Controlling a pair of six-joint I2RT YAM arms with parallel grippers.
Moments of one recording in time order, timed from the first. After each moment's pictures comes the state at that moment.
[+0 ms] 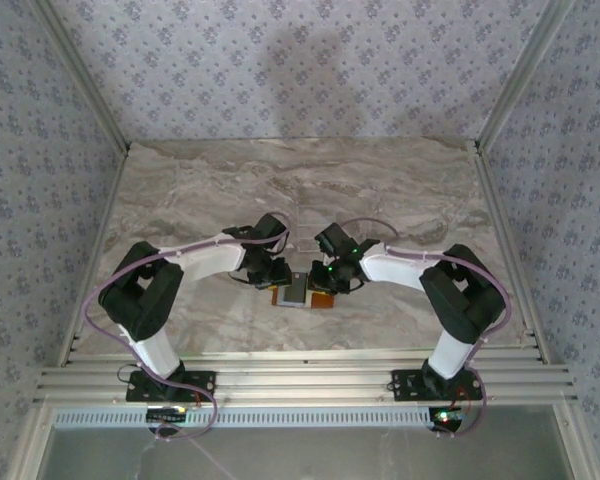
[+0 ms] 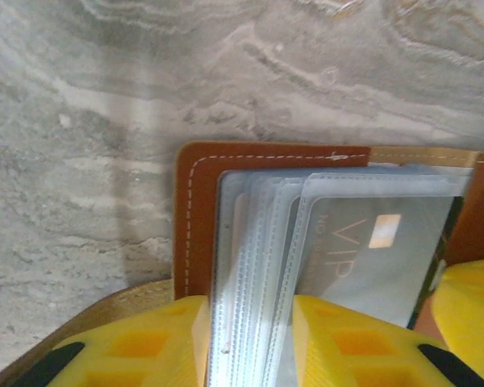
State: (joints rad) left arm -0.70 1.72 1.02 -0.57 0.22 -0.74; right arm 0.72 1.69 0.91 -0.36 -0.30 0.84
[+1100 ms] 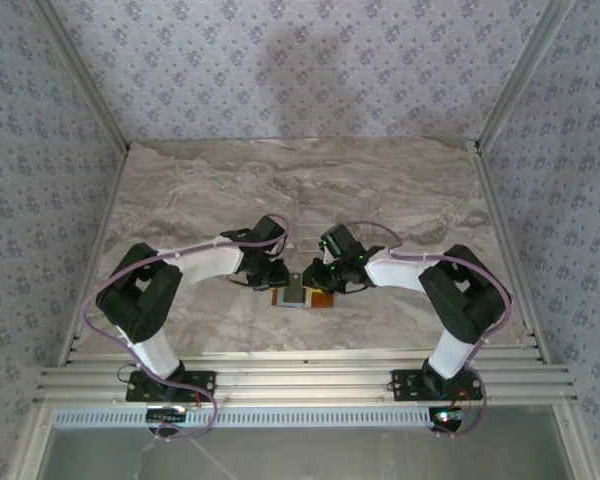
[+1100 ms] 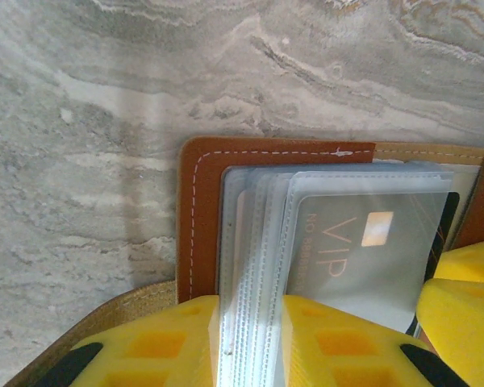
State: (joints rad) left arm -0.70 1.71 0.98 -0.53 0.22 -0.75; right arm 0.69 1.70 0.83 -0.11 -0.42 0.89
